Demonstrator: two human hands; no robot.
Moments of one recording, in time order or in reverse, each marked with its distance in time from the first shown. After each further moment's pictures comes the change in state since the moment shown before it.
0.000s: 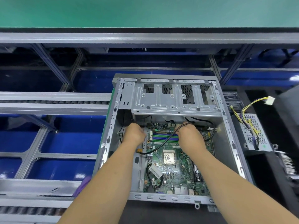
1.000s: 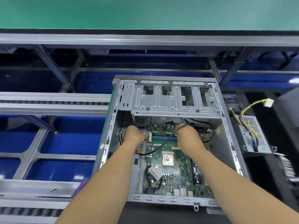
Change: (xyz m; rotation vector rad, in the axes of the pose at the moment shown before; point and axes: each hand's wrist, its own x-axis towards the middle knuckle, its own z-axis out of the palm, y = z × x) left_hand -0.006 0.004 0.003 -0.157 -0.005 -0.086; right_hand 0.007 0.002 0.000 0.106 -0.050 -0.034
